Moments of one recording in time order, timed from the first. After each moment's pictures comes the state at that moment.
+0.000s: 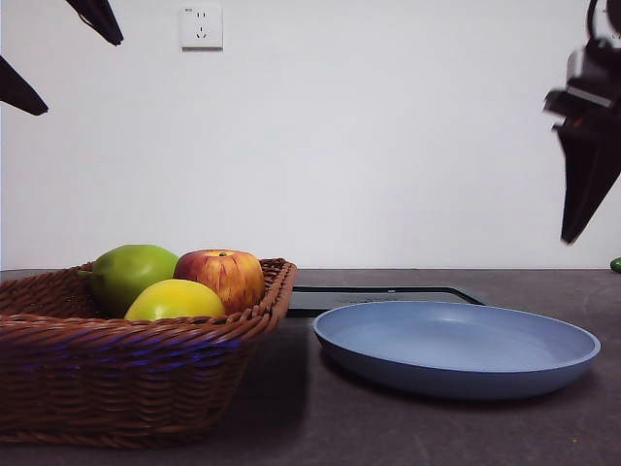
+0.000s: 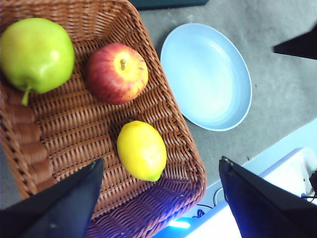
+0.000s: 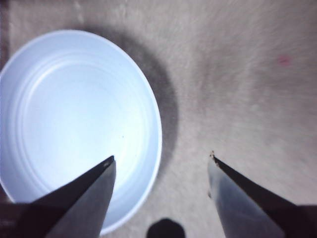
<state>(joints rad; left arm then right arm) -0.43 0.95 0.95 -0.84 0.34 -0.31 0.11 1.38 0.95 -0.74 -0.28 0.09</state>
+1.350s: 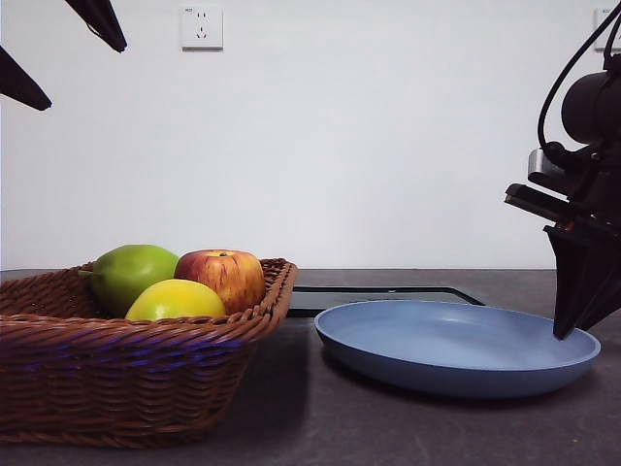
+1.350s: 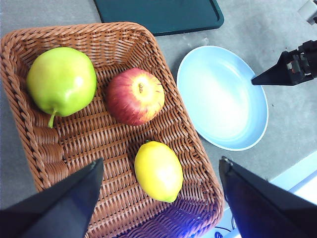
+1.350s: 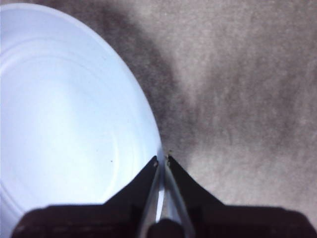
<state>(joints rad) -0.43 0.95 0.95 -0.78 0.25 -0.31 0.12 1.63 0.95 -0.62 -0.34 0.10</state>
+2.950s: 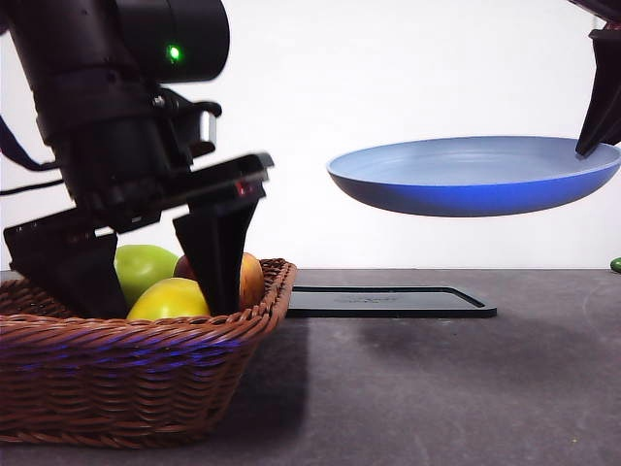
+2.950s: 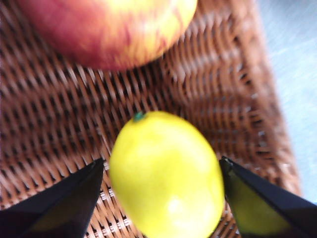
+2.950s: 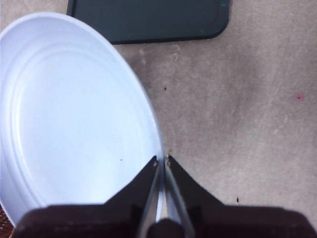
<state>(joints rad) -0.70 1.54 0.95 -0.65 0.08 -0.47 0.11 1.20 1.03 -0.82 -0.36 0.12</state>
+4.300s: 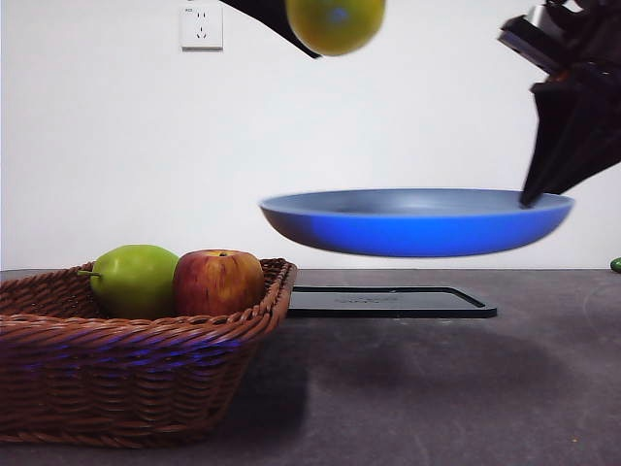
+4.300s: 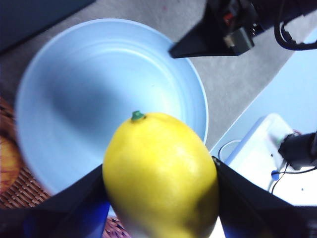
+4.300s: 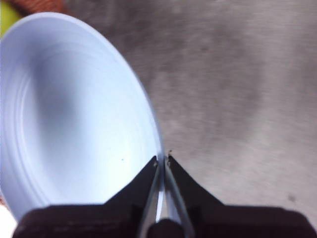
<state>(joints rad) -0.88 1.49 1.49 -0.90 0.17 -0.30 0.23 1.35 1.03 -0.81 -0.44 0.14</state>
